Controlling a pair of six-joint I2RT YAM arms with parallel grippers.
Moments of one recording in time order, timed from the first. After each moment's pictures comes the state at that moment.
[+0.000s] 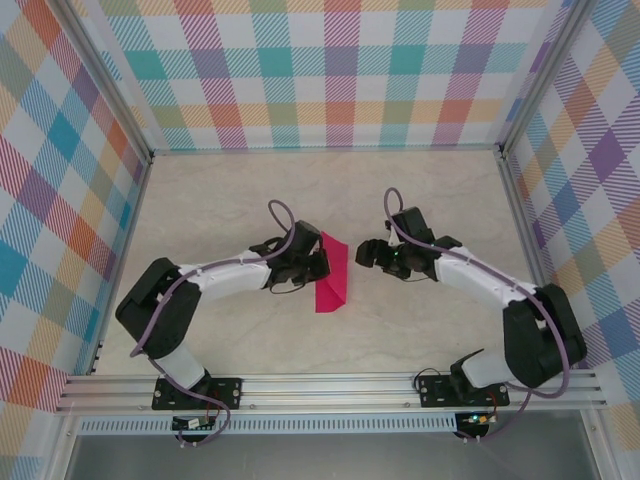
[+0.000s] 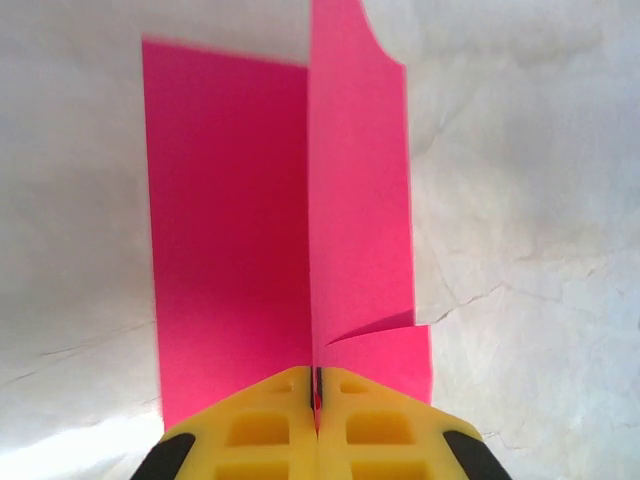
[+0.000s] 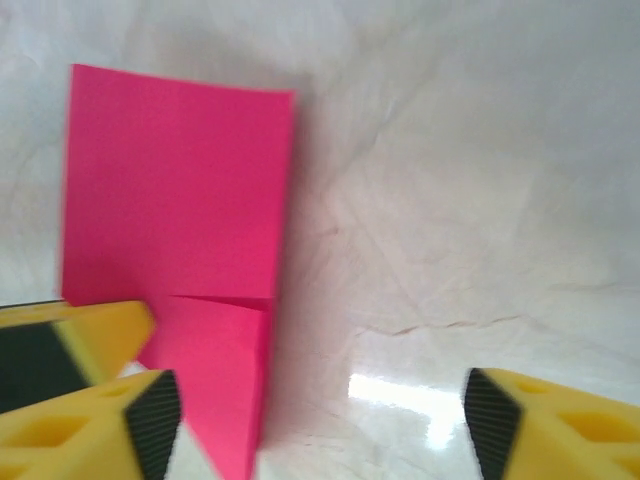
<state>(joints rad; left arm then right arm) -0.74 1.63 1.01 -0.29 0.06 -0.85 0.48 1.37 0.86 -0.43 -0.25 0.67</state>
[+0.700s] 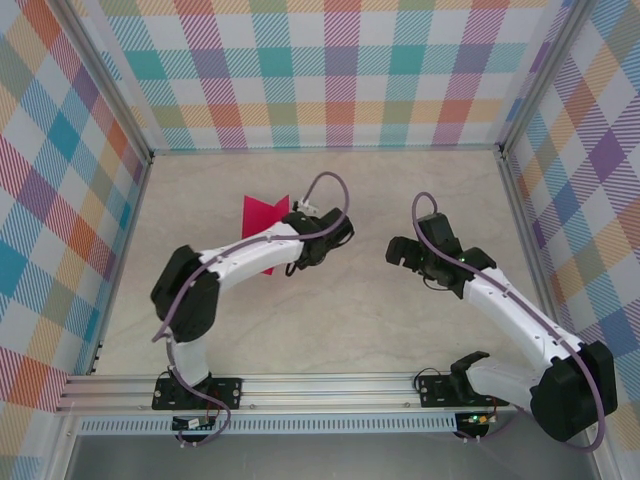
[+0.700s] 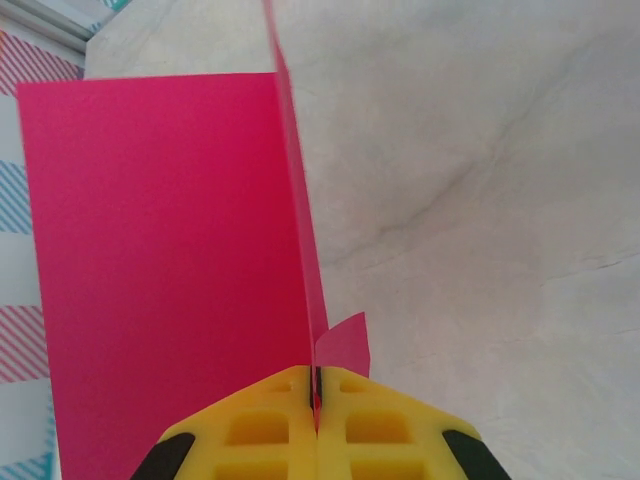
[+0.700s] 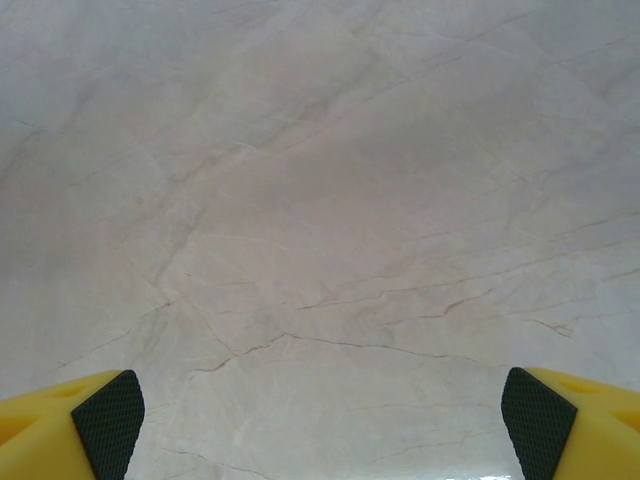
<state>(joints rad) -0.85 1.91 1.48 -1.05 -0.88 -0.53 0.45 1.11 0.82 -0.65 0.13 0.67</state>
